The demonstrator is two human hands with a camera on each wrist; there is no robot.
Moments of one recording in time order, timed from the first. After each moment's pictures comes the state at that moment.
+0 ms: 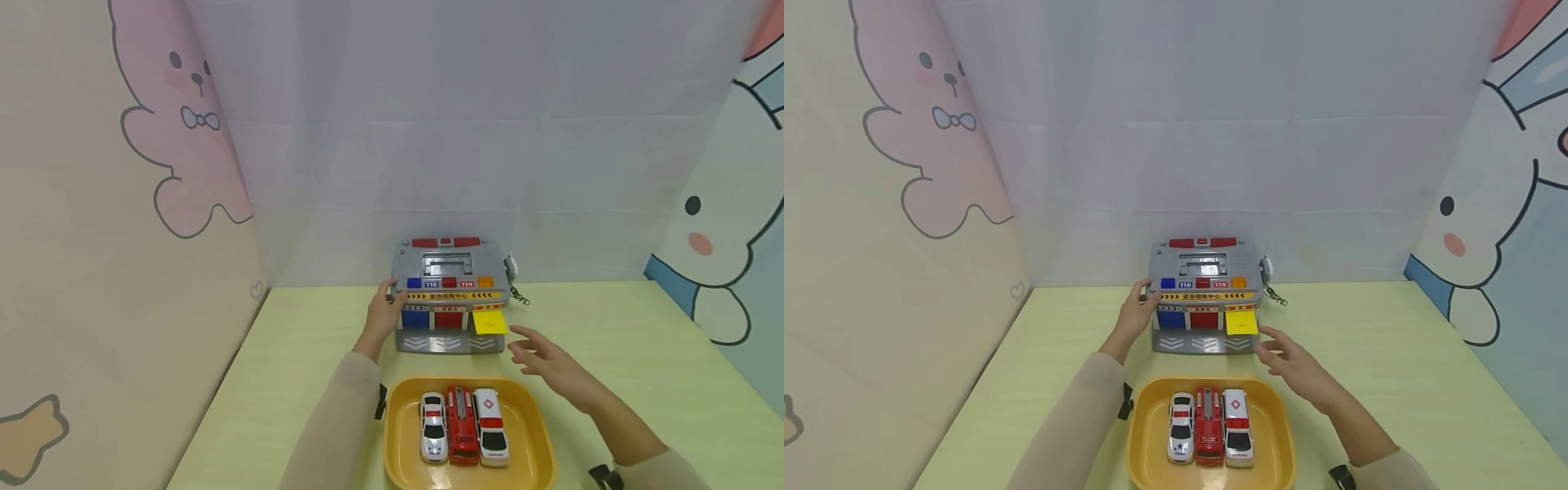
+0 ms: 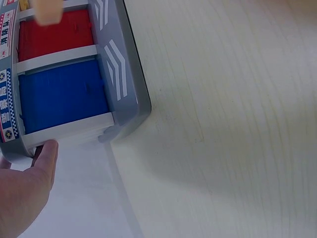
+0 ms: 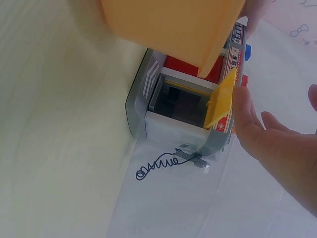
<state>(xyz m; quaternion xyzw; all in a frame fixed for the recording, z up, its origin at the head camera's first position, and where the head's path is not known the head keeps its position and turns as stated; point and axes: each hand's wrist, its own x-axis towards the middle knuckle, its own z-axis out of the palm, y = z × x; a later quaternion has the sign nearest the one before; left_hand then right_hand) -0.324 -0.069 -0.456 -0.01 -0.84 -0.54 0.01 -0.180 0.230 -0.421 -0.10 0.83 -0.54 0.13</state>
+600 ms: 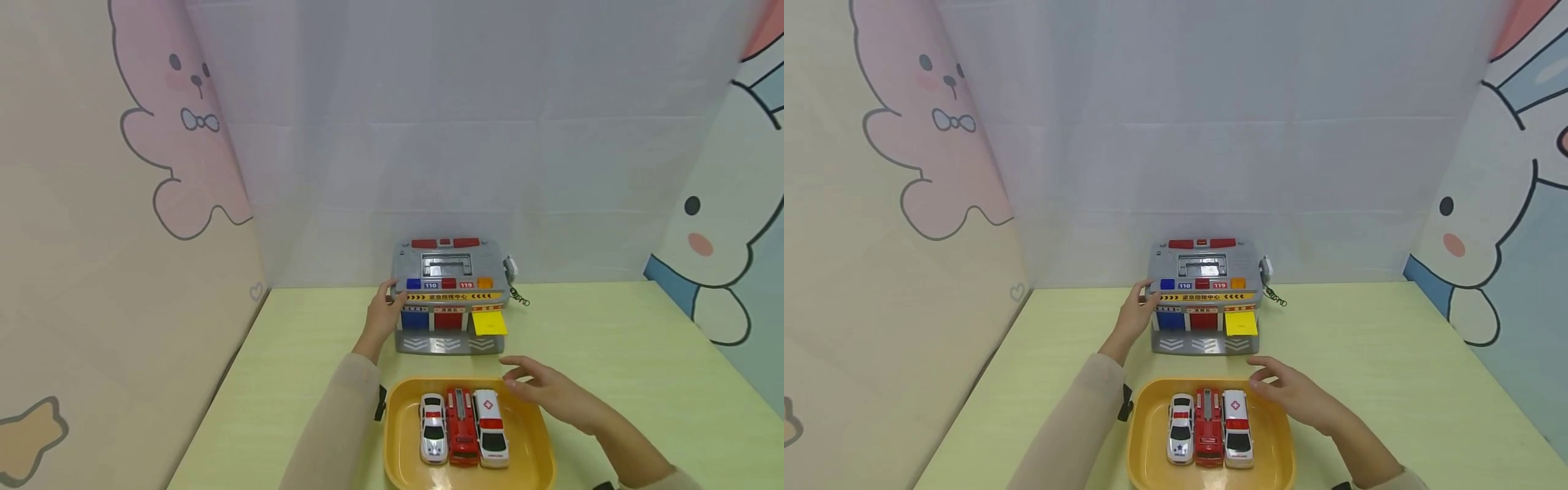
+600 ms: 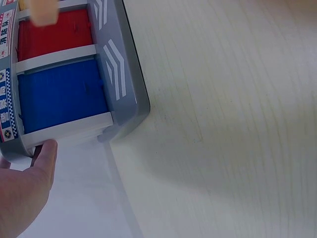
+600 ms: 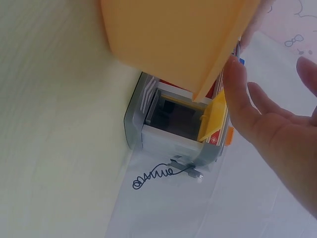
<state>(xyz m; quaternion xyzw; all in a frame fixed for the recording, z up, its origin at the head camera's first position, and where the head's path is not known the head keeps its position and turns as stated) -0.323 -0.068 -0.456 0.00 -0.84 -0.54 0.01 -0.159 0.225 -0.429 -0.10 0.84 -0.50 0.20</state>
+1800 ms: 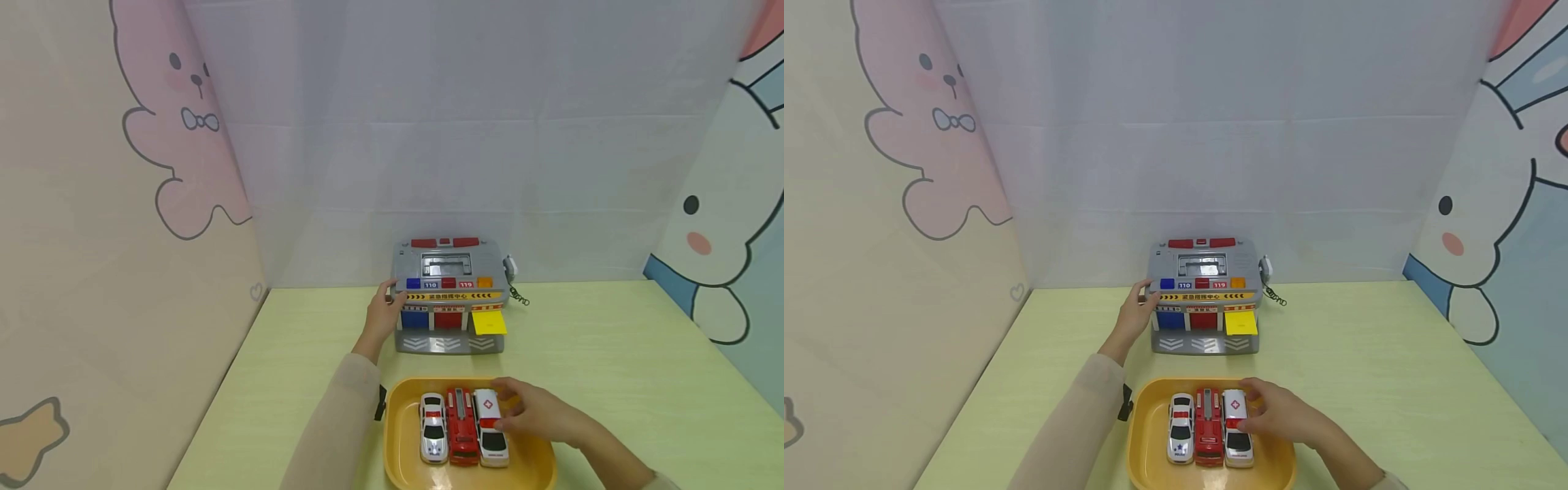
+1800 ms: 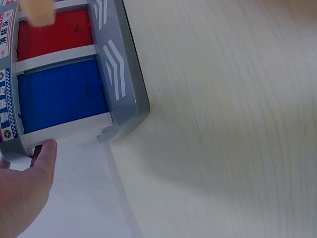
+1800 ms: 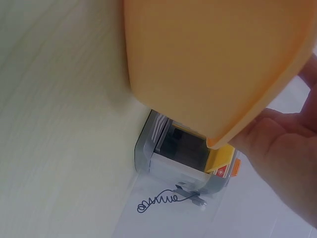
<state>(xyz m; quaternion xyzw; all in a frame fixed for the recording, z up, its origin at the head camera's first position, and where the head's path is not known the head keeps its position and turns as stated) -0.322 -0.069 -0.457 0.00 -0.84 -0.54 0.02 -0.153 0.198 -0.449 -0.05 0.88 -0.42 0.22</state>
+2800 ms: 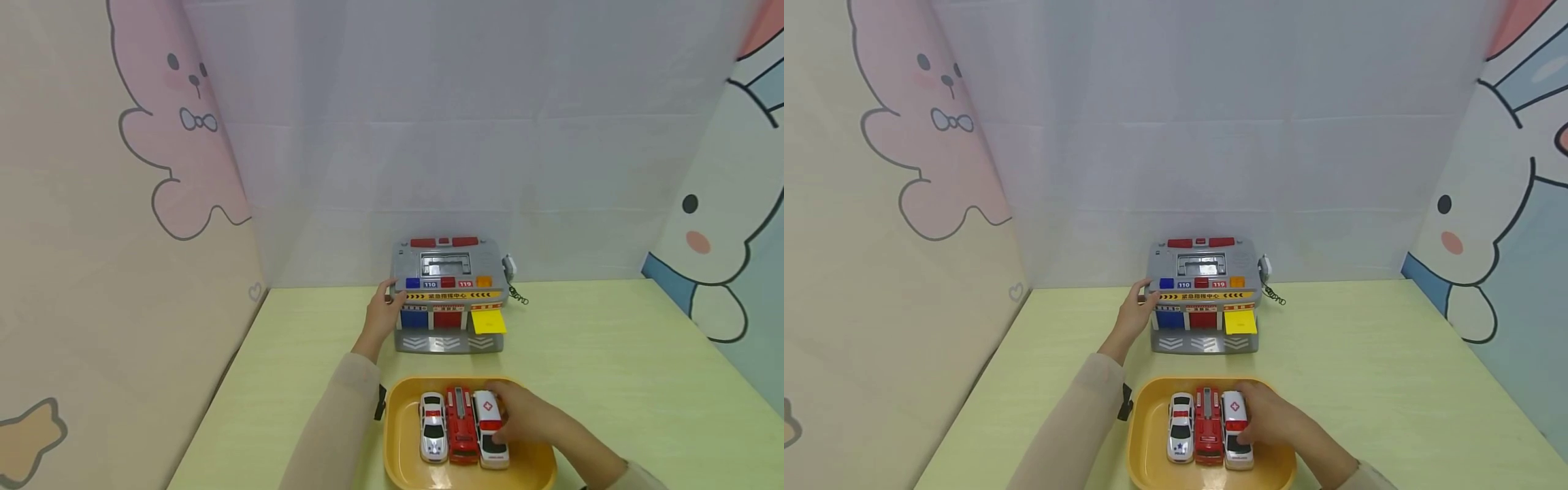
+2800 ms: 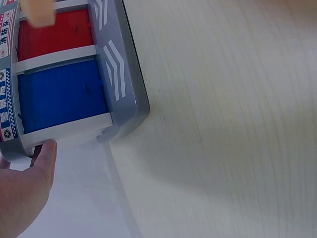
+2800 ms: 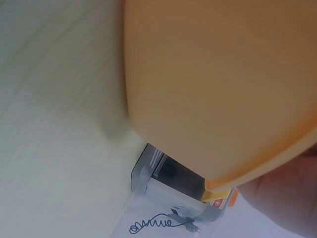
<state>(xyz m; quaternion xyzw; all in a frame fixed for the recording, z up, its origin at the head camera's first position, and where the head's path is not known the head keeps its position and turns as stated) -0.323 -0.068 -0.457 0.00 -0.83 -0.55 0.01 -0.161 0.179 -0.462 -0.07 0.92 -0.32 0.20</state>
